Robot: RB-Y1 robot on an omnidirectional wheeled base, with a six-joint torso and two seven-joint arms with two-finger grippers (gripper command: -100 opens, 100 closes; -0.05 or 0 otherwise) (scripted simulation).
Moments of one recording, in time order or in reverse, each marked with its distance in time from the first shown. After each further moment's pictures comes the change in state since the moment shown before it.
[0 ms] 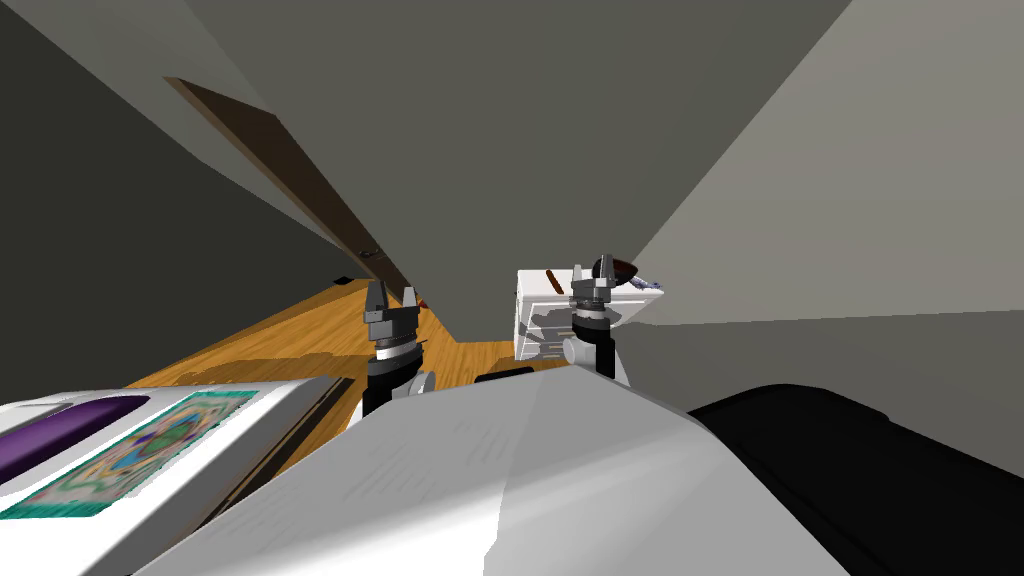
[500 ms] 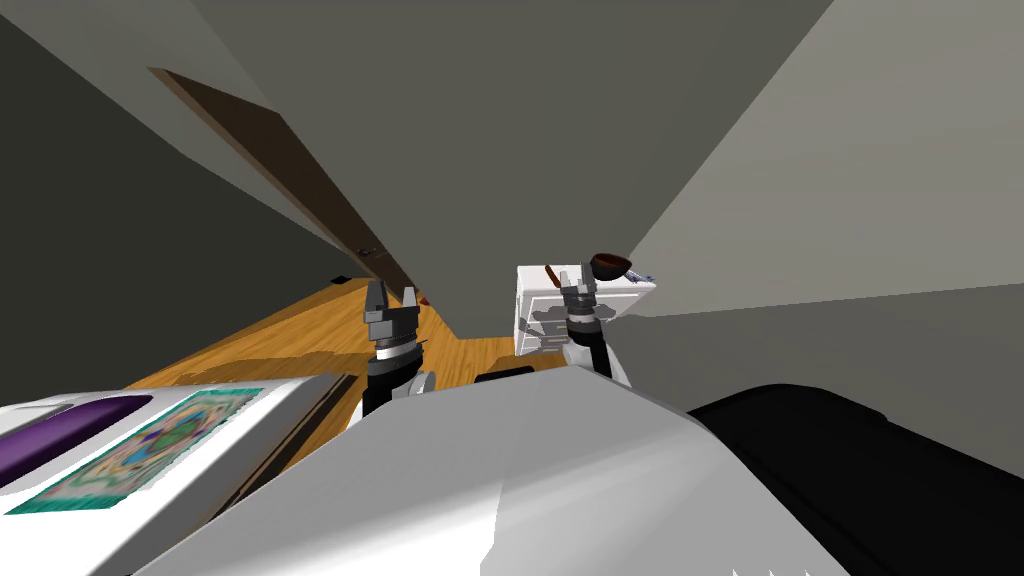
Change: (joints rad) left arm 0.000 0.000 0.000 0.000 0.000 0.000 0.000; right arm 0.012 -0.129 0.059 0.065 0.066 -0.051 0.018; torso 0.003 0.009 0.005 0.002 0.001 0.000
